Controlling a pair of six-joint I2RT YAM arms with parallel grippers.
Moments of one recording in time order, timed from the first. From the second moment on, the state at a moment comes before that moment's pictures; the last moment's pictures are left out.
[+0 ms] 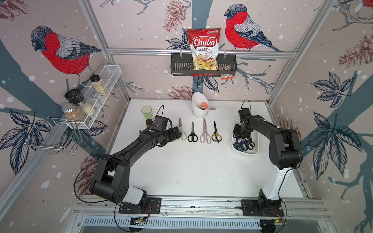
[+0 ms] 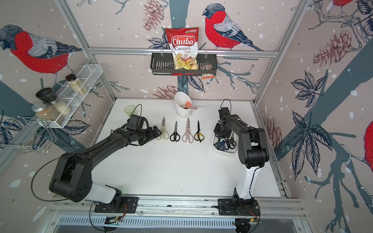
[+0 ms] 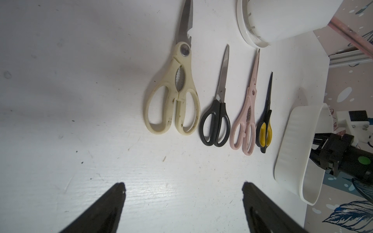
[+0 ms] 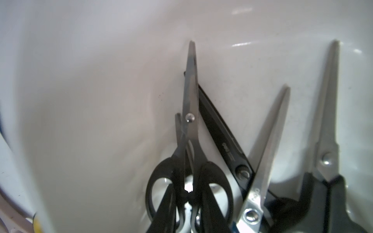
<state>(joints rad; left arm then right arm) -0.30 1.45 0.92 -0.41 0.26 -0.71 0.20 1.94 1.34 -0.70 -0.02 0.49</state>
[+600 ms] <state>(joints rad) -0.30 1.46 0.93 -0.41 0.26 -0.71 0.21 1.72 1.29 -0.80 -0.01 0.44</state>
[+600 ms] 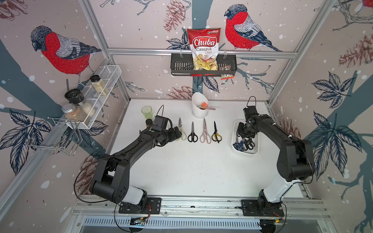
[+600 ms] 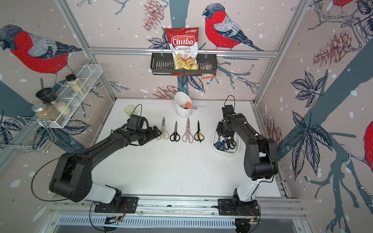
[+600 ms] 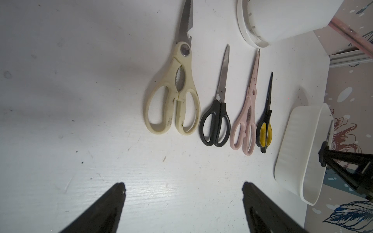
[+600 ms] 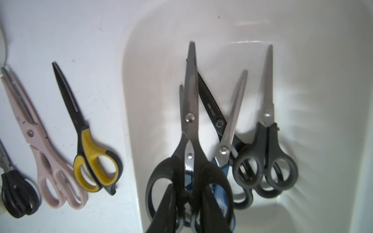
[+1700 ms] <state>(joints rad) -0.25 1.34 0.85 -0.42 0.24 -0.72 0.24 1.83 1.27 -0.74 -0.25 0.31</state>
